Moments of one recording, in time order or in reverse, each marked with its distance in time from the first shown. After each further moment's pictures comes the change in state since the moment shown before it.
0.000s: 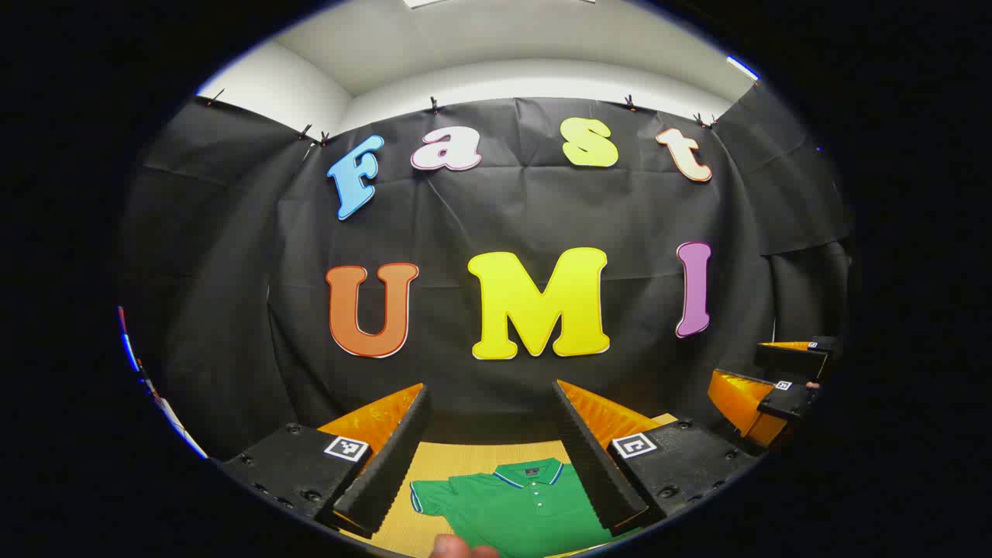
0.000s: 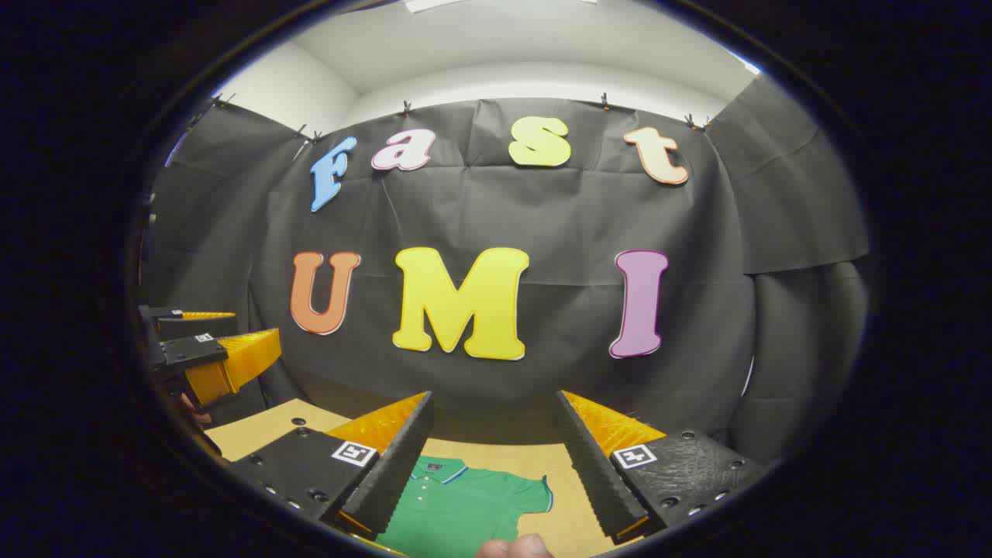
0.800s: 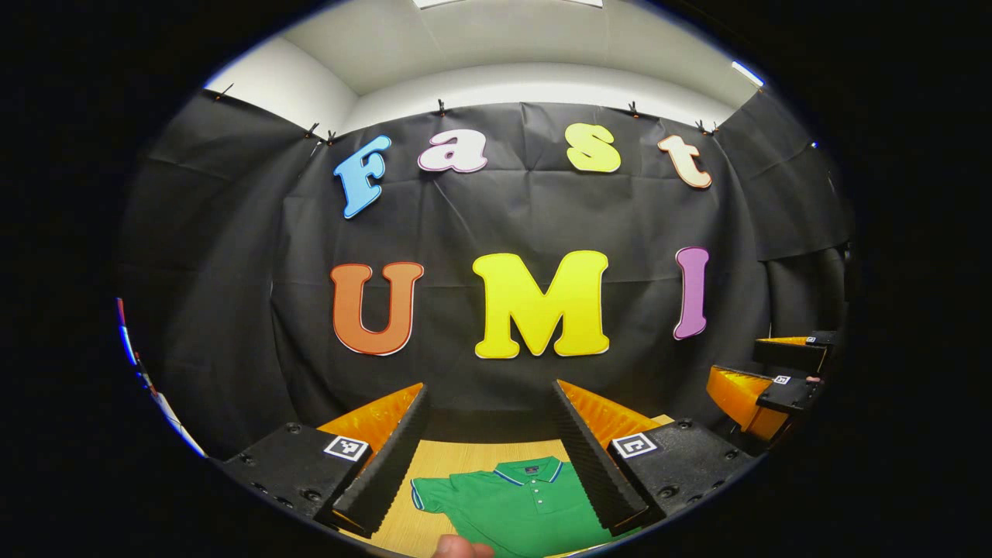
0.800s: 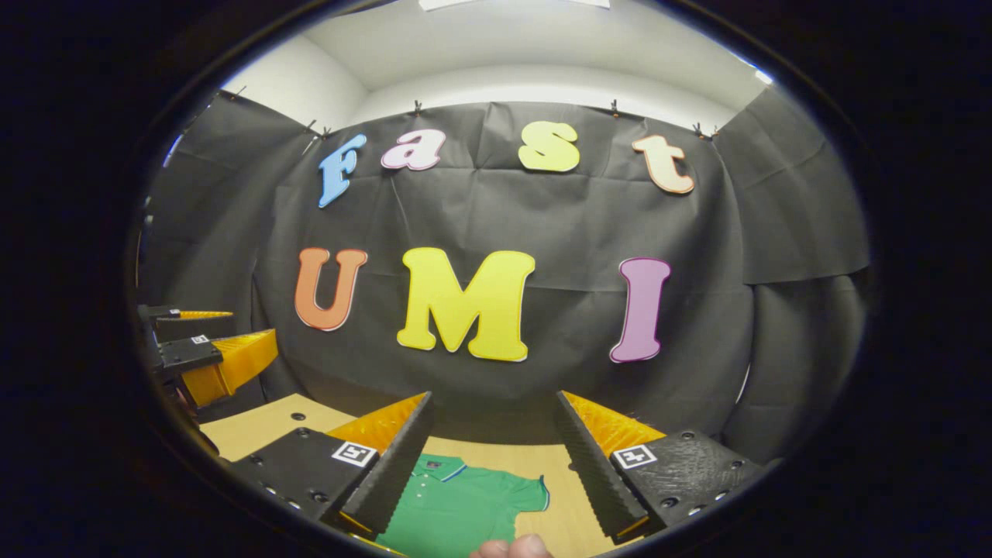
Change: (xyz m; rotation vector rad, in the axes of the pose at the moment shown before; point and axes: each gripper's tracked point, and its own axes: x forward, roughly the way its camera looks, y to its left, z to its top) left arm -0.010 0.007 0.000 -0.011 -0.016 -0.008; right arm -0.007 0.008 0.003 -0.030 0.004 0.009
